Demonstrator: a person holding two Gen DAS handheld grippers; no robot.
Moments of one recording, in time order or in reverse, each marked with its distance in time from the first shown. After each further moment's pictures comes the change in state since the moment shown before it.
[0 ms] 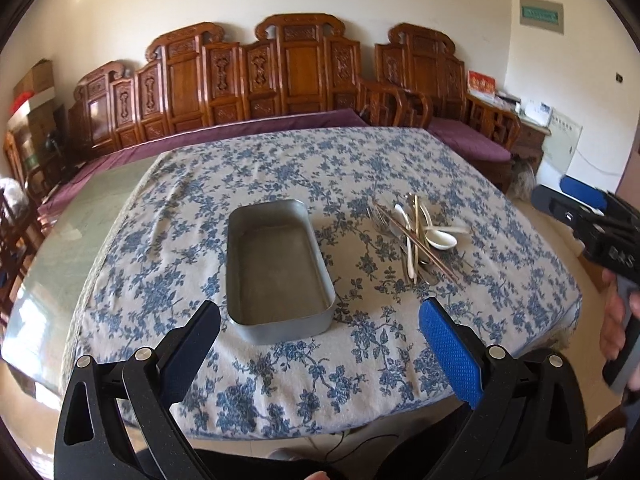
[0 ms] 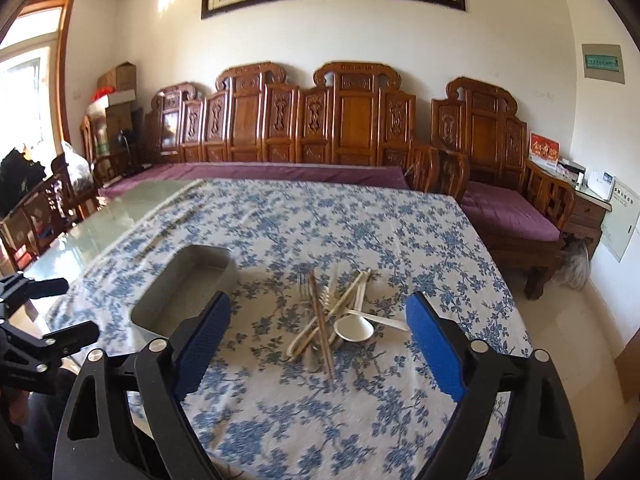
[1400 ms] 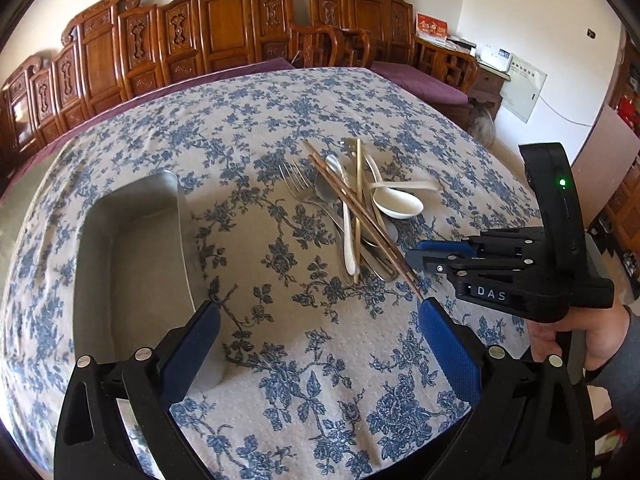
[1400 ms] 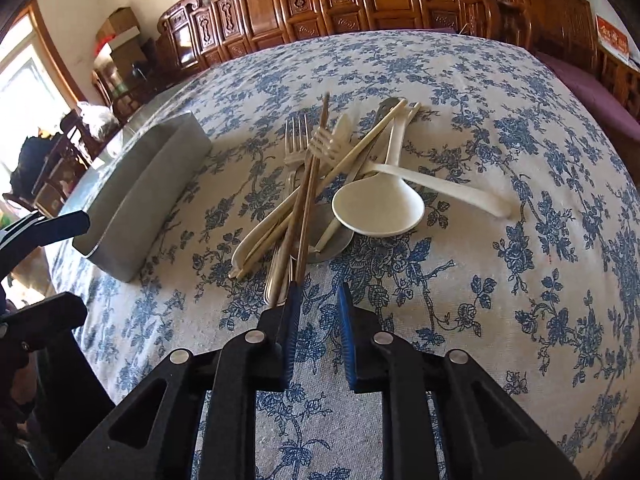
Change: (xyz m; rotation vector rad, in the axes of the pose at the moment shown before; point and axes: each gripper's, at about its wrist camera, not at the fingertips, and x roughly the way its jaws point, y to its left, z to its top) left arm 0.133 -0.067 0.010 0.101 0.167 -0.188; right arm 0.180 -0.043 -0.092 0.096 0.431 0.267
